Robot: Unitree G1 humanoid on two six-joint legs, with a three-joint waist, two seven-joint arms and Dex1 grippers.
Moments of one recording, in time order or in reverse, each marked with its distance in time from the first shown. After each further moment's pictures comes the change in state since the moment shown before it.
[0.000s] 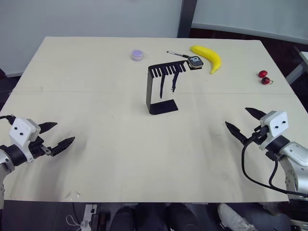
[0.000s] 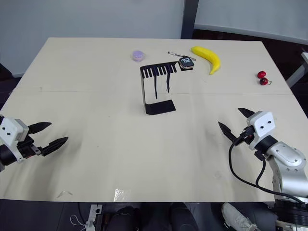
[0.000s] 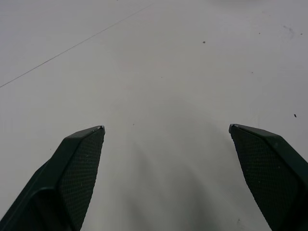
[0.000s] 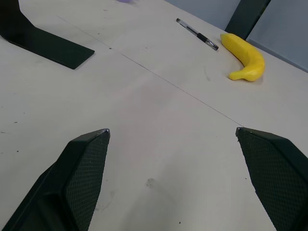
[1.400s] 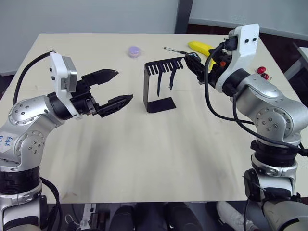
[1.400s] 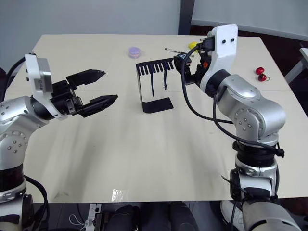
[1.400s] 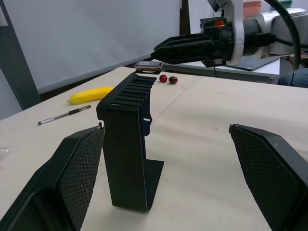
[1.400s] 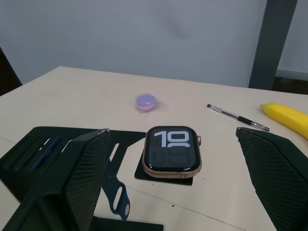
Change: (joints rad) left arm -0.555 -0.120 -0.255 -0.368 -0.361 0.387 0.119; right arm -0.759 0.238 0.200 -0.239 0.331 0.896 -0.657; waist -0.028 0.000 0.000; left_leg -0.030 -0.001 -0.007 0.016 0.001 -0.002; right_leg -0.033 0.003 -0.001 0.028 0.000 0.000
